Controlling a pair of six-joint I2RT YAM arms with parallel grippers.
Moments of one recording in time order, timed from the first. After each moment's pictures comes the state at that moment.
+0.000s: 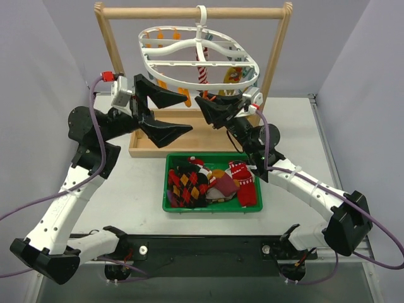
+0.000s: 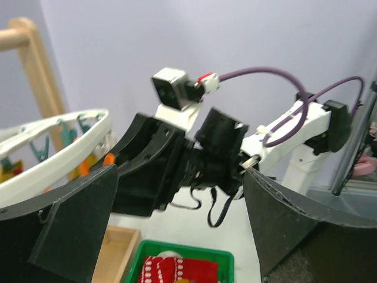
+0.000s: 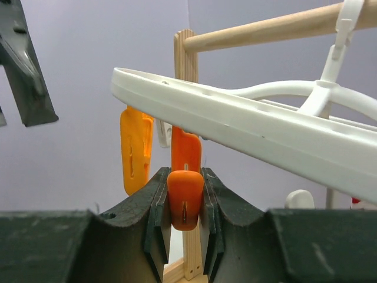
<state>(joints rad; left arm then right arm) -0.43 1.12 1.32 0.36 0.88 -0.48 0.71 1.33 1.00 0.92 -0.13 0.16</state>
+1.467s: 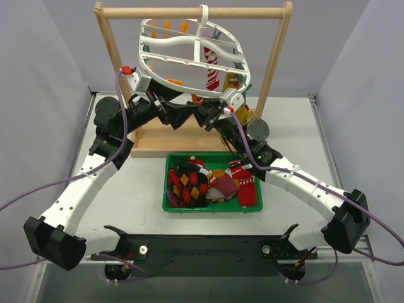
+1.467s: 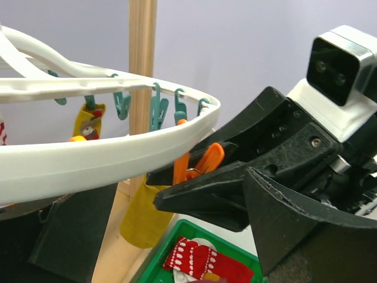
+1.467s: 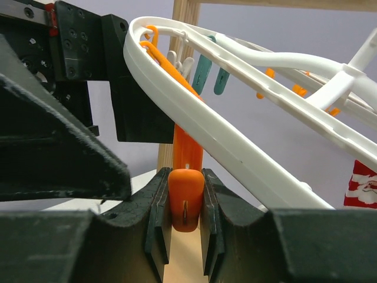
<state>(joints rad) -0.43 1.23 1.26 0.33 0.63 -0.41 0.79 1.35 1.10 0.65 -0.08 -0.11</state>
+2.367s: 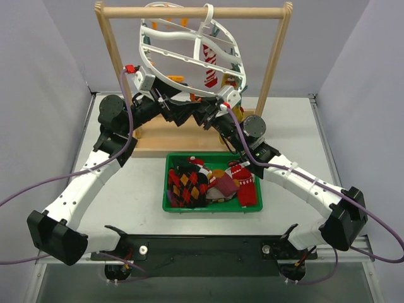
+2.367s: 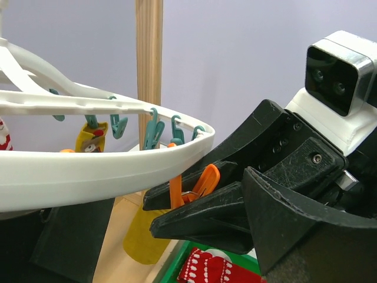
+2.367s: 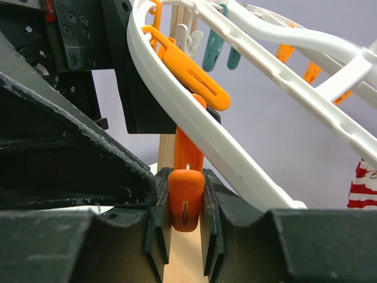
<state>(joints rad) -0.45 1.28 1.27 0.38 0.59 -0.37 0.79 1.38 1.14 0.61 -0.09 -0.09</state>
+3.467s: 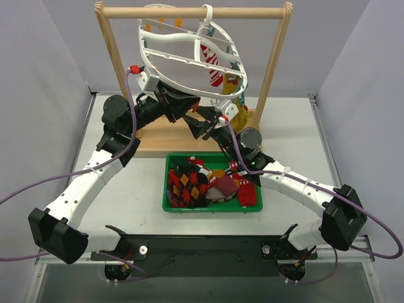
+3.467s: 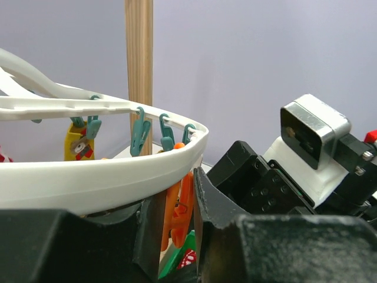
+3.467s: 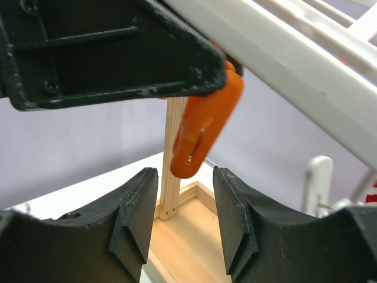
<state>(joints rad) -0.48 1.29 1.28 0.38 0.58 -0.36 0.80 1.39 0.98 0.77 -0.07 -0.08</state>
